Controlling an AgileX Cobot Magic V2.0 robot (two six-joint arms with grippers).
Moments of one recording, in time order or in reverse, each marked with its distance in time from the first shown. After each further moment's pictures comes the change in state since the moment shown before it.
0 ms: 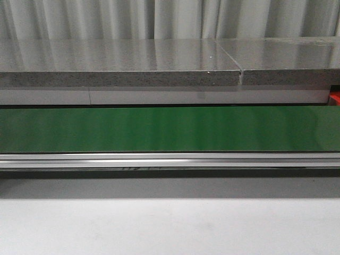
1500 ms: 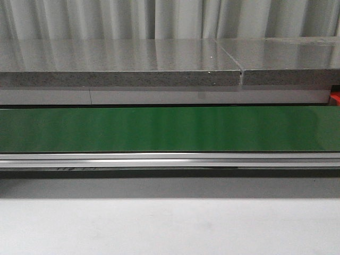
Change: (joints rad) left arm 0.000 0.274 -0.123 -0.095 -0.011 0.118; right arm 0.000 0.000 0.000 0.000 0.000 0.000
